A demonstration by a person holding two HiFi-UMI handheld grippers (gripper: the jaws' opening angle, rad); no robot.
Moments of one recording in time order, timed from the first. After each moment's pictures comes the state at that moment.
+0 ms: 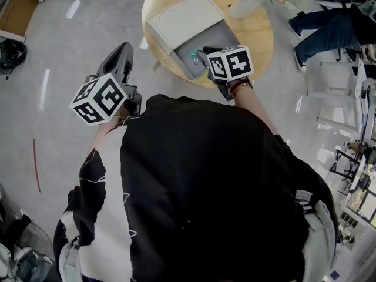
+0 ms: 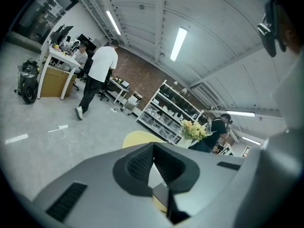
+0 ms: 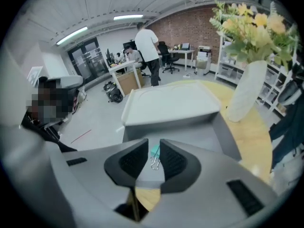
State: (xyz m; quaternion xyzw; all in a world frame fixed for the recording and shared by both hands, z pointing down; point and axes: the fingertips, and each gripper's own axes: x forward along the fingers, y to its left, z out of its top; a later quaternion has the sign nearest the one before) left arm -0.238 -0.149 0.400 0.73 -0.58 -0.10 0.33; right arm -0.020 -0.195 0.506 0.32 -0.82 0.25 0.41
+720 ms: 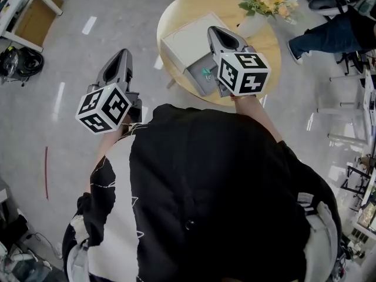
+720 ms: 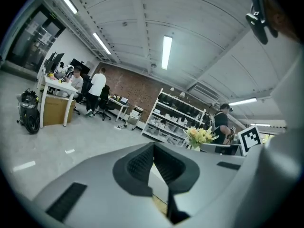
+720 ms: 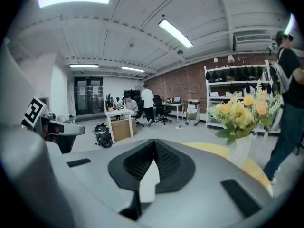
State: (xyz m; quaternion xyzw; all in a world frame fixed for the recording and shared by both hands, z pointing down) left arm -0.283 -0.148 0.348 0.73 -0.64 -0.08 0.23; right arm -0.074 -0.248 0.336 0.43 -0.89 0.10 0.13
